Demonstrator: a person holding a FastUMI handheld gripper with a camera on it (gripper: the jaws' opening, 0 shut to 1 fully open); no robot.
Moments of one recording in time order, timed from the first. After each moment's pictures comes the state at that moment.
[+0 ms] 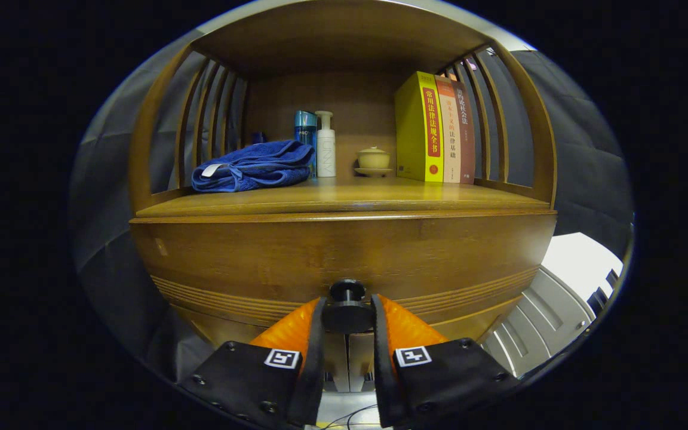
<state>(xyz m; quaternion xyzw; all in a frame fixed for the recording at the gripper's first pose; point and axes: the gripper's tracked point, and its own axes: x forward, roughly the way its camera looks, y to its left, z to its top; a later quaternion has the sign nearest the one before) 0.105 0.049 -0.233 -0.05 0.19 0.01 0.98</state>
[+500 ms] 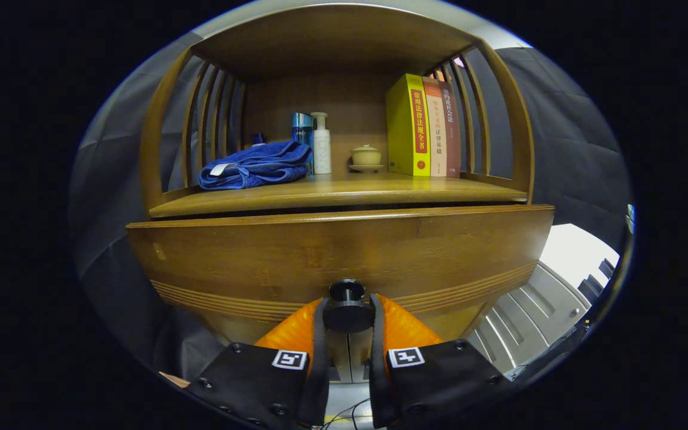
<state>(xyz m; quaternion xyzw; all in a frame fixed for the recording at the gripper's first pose) 0.049 0.046 -0.227 -0.04 0.20 0.00 0.98</state>
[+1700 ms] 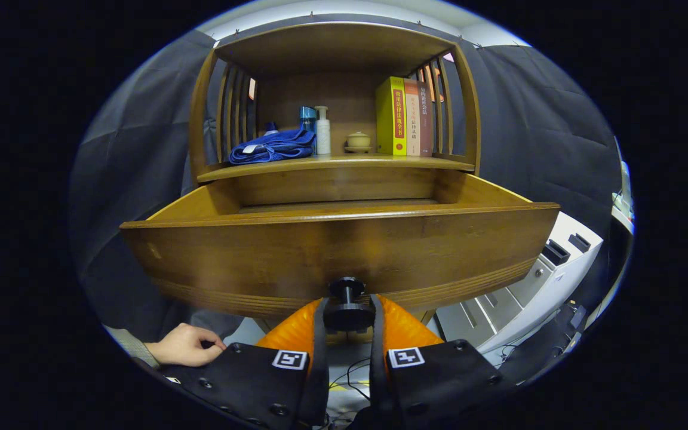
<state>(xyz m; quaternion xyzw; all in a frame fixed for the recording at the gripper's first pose) -0.093 0.037 -0.232 -0.05 0.24 -0.01 0.97</state>
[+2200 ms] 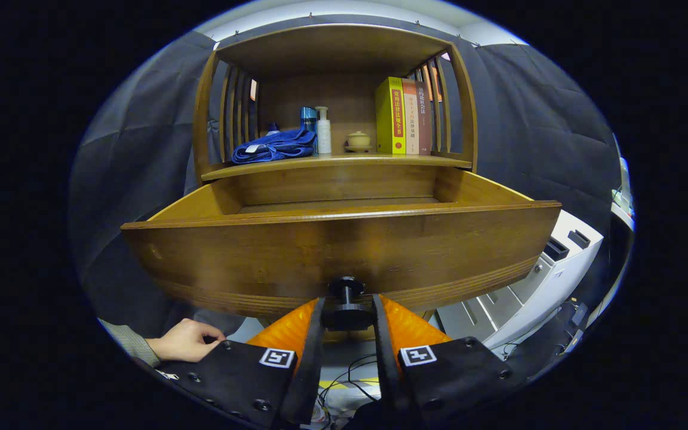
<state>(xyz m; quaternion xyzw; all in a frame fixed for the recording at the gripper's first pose) -0.101 0.037 -0.233 -0.04 0.24 -0.01 0.97</state>
